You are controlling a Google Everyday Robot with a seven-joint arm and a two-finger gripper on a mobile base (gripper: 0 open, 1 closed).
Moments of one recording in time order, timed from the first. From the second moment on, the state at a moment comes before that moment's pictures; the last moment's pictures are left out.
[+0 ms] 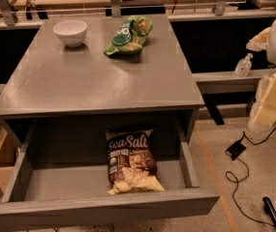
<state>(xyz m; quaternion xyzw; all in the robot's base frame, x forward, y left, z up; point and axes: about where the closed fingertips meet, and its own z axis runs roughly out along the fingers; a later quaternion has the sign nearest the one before) 0.438 -0.216 0.979 -0.60 0.78 -0.04 0.16</state>
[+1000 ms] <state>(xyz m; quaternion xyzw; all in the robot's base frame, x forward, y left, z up) 0.421 -0.203 0.899 -0.50 0.86 0.02 0.14</state>
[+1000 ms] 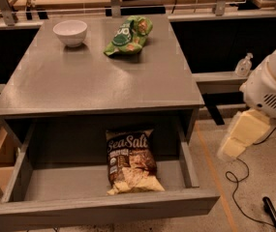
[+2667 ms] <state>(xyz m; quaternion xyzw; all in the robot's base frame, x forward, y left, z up) 0.403 -0.129 0.798 -0.38 0.91 0.08 0.11</state>
